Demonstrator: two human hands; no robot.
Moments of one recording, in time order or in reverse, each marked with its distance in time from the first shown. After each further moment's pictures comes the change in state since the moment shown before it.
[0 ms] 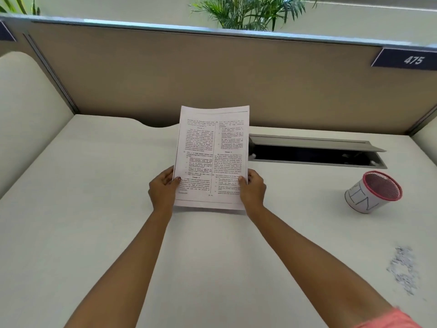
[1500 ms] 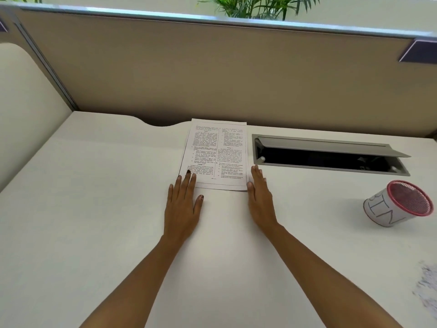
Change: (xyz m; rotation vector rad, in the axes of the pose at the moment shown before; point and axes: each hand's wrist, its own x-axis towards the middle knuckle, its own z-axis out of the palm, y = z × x) left_hand 0.013 -0.074 0.021 0.931 -0.209 0.637; right_hand 0.023 0.044 0.005 -0.205 -0.228 -0.327
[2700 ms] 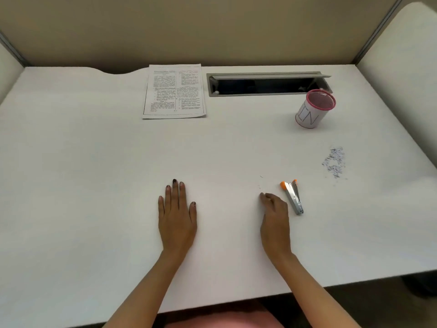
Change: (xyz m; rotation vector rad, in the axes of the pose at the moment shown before) left_hand -0.258 0.094 -0.020 0.105 -0.108 -0.090; right_hand -0.331 0.023 -0.102 -0.356 0.164 0.255
